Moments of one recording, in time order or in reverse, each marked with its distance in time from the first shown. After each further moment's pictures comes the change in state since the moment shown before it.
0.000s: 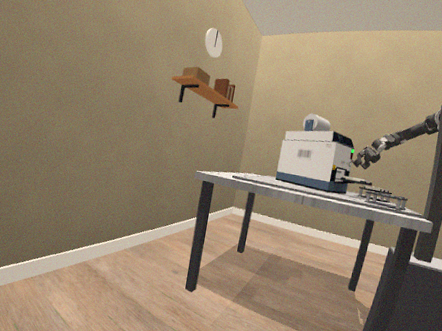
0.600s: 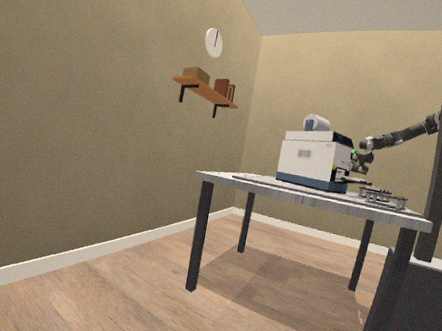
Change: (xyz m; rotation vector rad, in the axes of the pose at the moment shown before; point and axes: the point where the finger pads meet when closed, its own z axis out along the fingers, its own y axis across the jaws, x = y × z) arm 0.055 0.065 0.015 0.007 0.529 0.008
